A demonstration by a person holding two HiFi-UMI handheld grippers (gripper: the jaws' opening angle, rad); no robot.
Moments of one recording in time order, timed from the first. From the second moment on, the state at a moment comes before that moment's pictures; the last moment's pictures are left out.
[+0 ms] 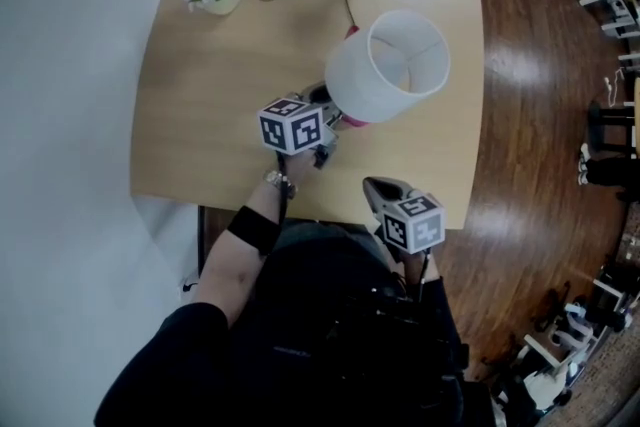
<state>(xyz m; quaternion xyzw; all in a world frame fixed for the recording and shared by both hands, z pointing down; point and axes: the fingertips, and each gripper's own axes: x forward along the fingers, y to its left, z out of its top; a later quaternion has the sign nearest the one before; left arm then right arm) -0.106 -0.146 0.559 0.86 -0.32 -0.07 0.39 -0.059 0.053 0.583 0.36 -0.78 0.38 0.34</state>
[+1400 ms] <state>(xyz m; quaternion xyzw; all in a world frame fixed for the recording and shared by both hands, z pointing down) -0.110 -0.148 0.640 0.85 -0.37 0.14 0.34 -0.066 0.053 0.591 0.35 -0.78 0.39 0.33</state>
